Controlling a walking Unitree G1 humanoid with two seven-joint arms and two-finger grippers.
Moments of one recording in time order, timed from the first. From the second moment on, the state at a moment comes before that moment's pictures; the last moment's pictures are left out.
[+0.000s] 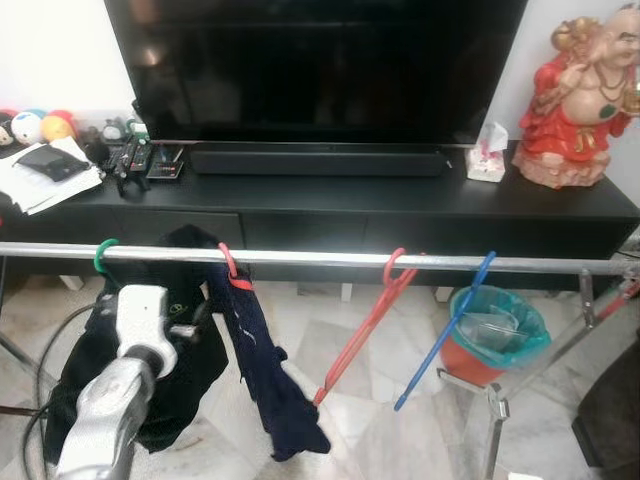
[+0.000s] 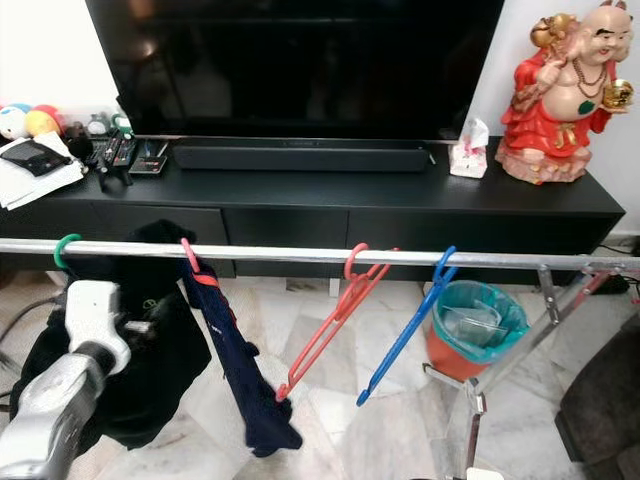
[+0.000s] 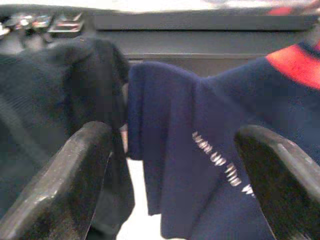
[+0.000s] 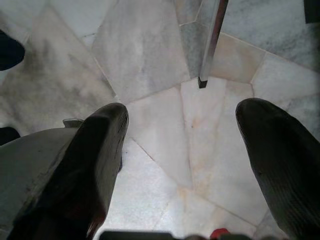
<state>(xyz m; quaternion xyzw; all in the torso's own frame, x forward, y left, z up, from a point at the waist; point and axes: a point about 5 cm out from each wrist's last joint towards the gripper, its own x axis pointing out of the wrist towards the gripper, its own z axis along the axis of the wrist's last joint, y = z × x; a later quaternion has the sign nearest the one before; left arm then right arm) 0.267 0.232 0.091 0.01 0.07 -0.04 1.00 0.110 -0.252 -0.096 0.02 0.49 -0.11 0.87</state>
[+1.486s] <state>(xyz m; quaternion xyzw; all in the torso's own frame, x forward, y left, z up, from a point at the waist) 0.254 0.214 0.105 0.02 0.02 -0.08 1.00 0.126 -0.234 -0.097 0.05 0.48 -0.16 0.86</state>
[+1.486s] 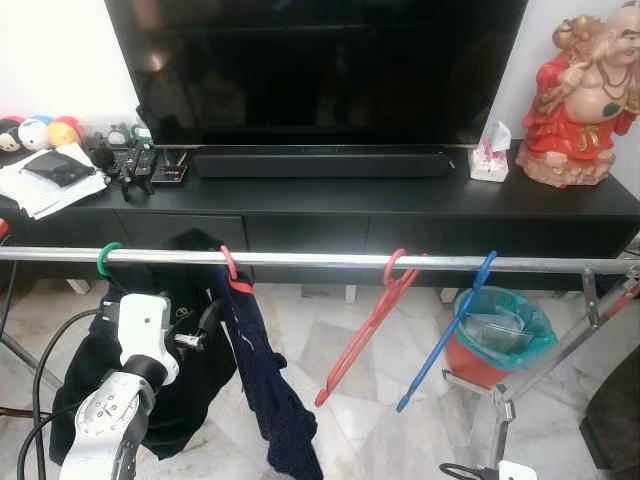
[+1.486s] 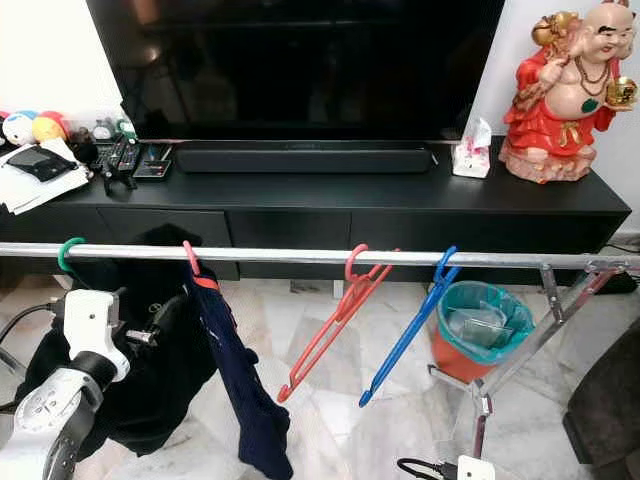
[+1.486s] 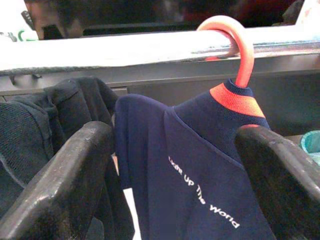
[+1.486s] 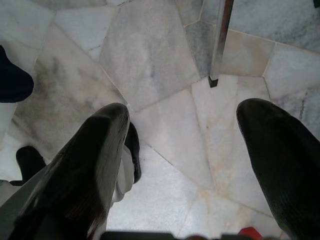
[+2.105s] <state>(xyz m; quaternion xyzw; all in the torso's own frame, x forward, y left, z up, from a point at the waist) 0.254 0.213 0.104 0.02 0.02 -0.08 1.00 0.125 -0.231 -0.098 0.06 0.49 -0.16 0.86</state>
